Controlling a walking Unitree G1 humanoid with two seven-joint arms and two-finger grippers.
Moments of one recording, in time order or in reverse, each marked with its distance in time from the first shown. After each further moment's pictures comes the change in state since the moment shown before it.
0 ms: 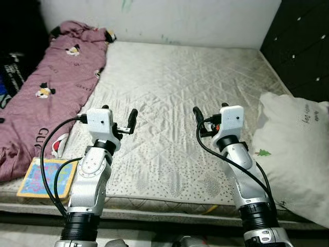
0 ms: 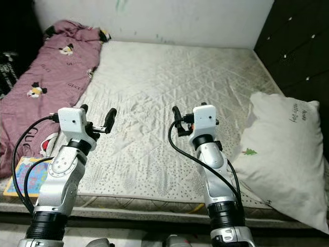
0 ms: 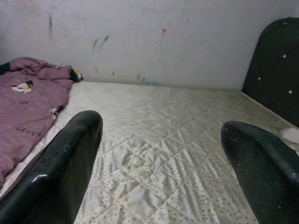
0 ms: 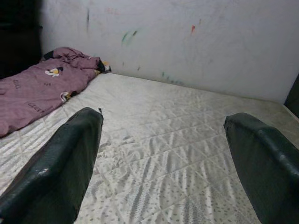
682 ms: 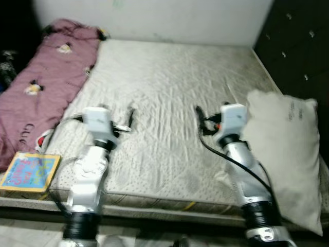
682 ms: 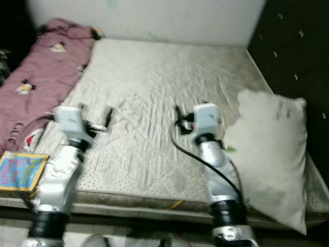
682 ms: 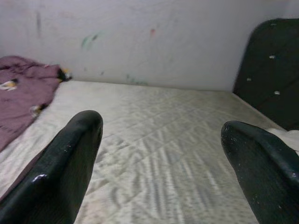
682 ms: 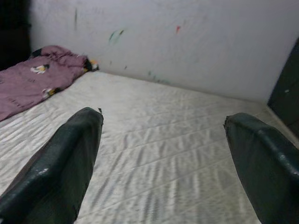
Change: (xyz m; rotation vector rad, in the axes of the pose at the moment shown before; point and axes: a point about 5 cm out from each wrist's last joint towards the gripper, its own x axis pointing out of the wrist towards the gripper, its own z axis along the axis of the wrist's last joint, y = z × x) left arm 0.001 -0.005 -0.001 -0.011 0.001 -0.008; right arm 0.001 -0.005 0.001 -0.011 0.002 -0.012
